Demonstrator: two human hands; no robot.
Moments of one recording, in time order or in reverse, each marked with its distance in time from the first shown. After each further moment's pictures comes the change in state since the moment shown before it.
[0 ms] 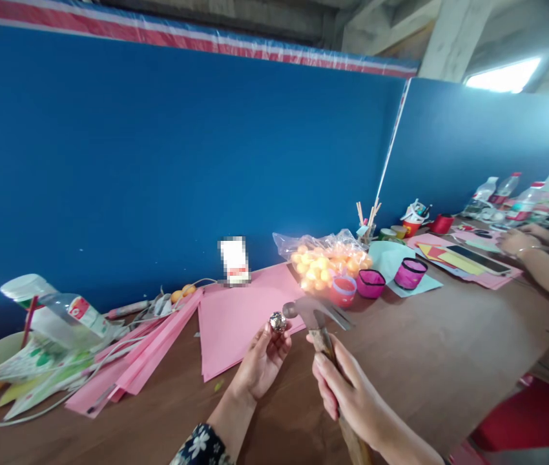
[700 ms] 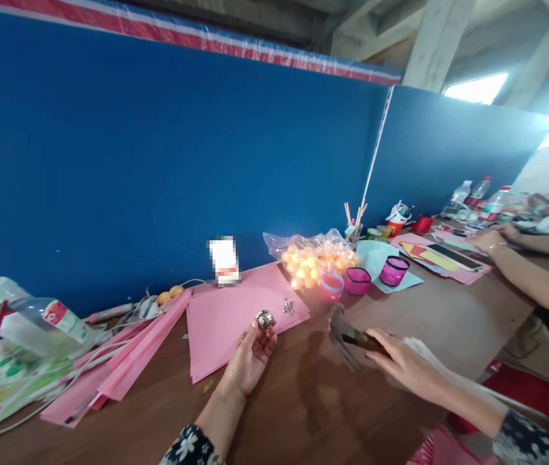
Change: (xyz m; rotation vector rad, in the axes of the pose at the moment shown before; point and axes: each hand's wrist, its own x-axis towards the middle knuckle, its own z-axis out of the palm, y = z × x) left_hand 0.004 0.003 -0.004 0.011 0.120 -0.005; right_hand -0.012 0.007 -0.149 -1.271 0.040 -0.090
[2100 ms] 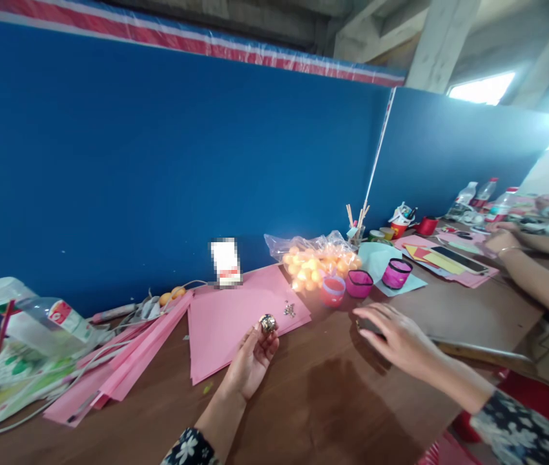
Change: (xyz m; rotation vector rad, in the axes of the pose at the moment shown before) left_hand -0.003 -0.001 0.001 0.041 -0.022 -0.002; right_hand 0.032 -0.001 -0.016 -0.105 0.259 -0.260
